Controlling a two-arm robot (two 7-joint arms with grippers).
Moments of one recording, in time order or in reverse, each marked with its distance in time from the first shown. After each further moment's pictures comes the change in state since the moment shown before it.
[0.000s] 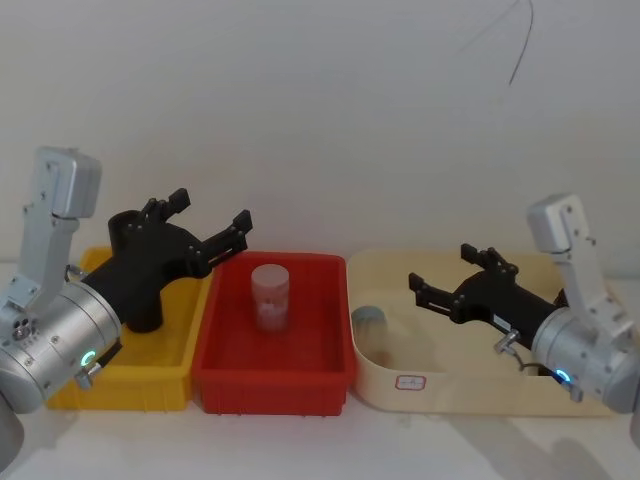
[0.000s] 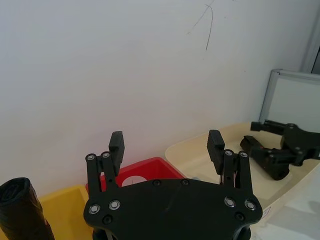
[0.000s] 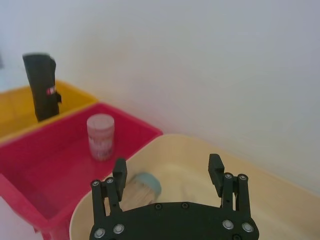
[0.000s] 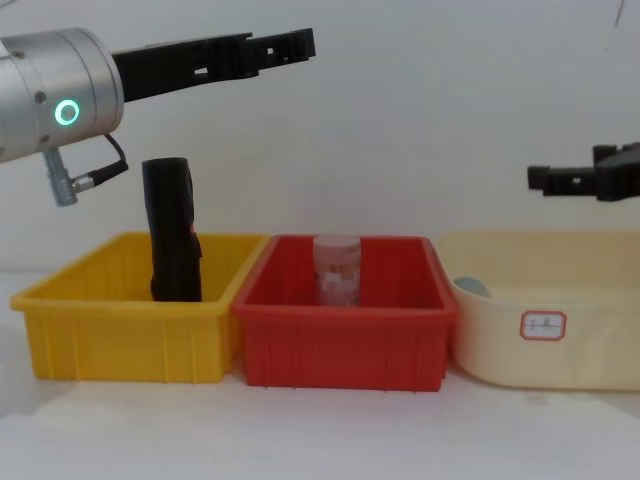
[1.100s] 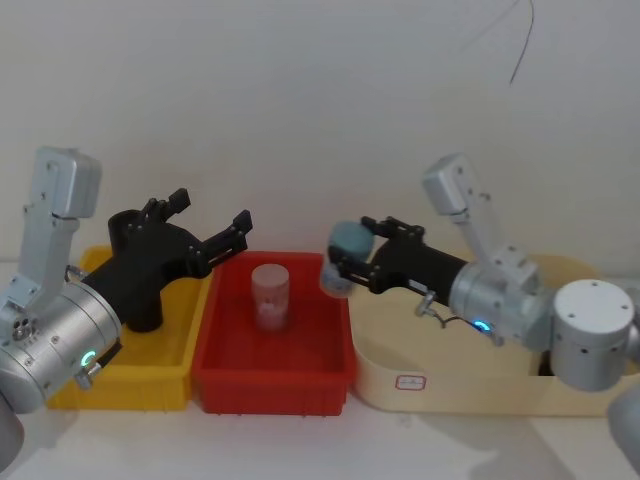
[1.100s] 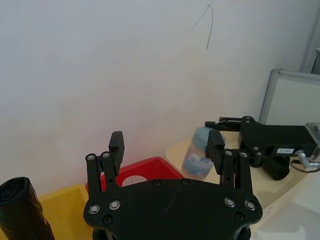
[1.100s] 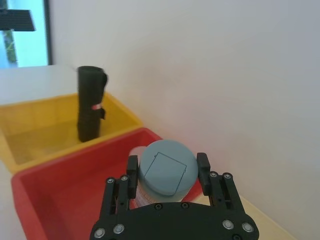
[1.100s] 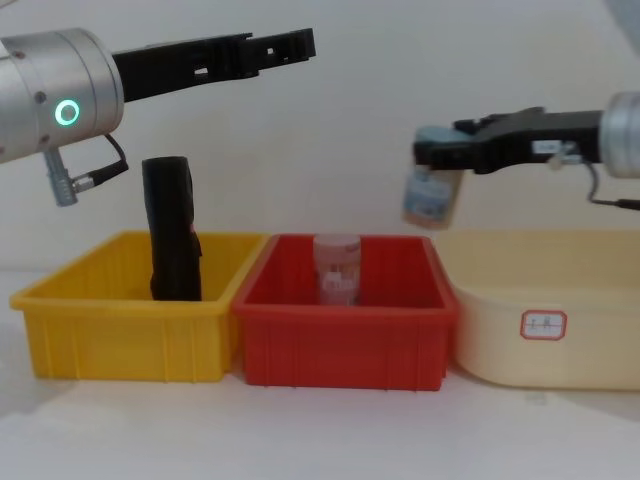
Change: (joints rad) left arm 0.000 0.000 0.000 0.000 0.000 0.000 0.000; right arm 0.256 -0.105 -0.174 0.239 -0.062 -0.085 0.136
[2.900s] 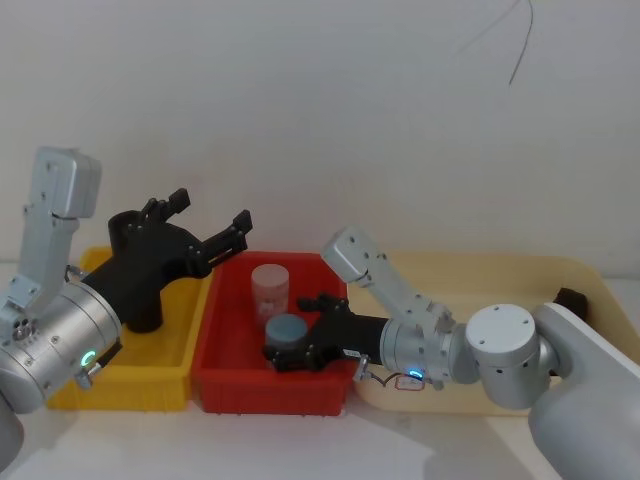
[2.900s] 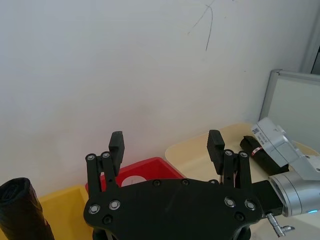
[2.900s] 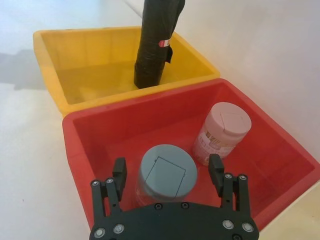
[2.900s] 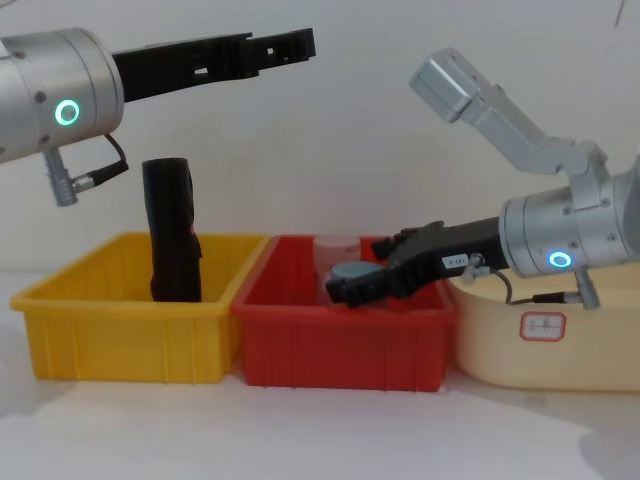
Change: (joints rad) left arm 0.000 0.000 0.000 0.000 0.000 0.000 0.000; right arm 0.095 -0.099 -0.173 0.244 -0.083 0.014 0.119
